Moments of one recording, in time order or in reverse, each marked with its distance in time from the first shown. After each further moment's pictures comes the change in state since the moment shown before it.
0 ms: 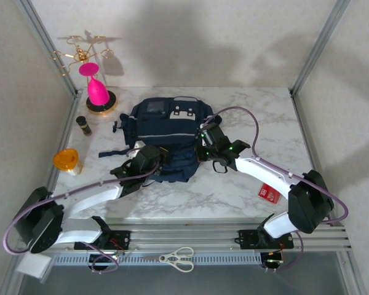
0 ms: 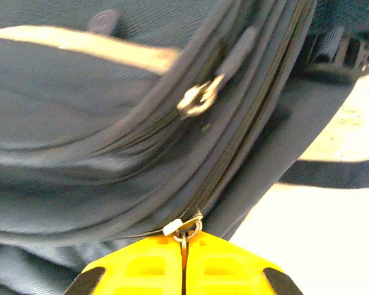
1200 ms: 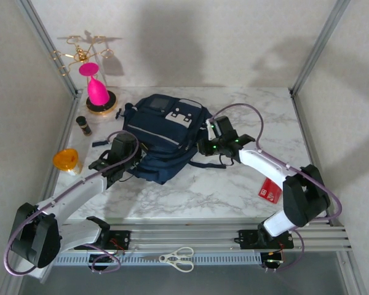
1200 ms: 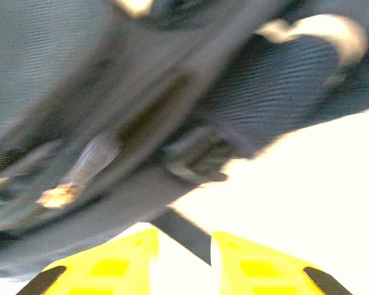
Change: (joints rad) left arm 0.323 -0.072 0.045 -0.241 0.208 0.521; right arm -0.157 0.042 -0.007 0.051 -0.145 -0.128
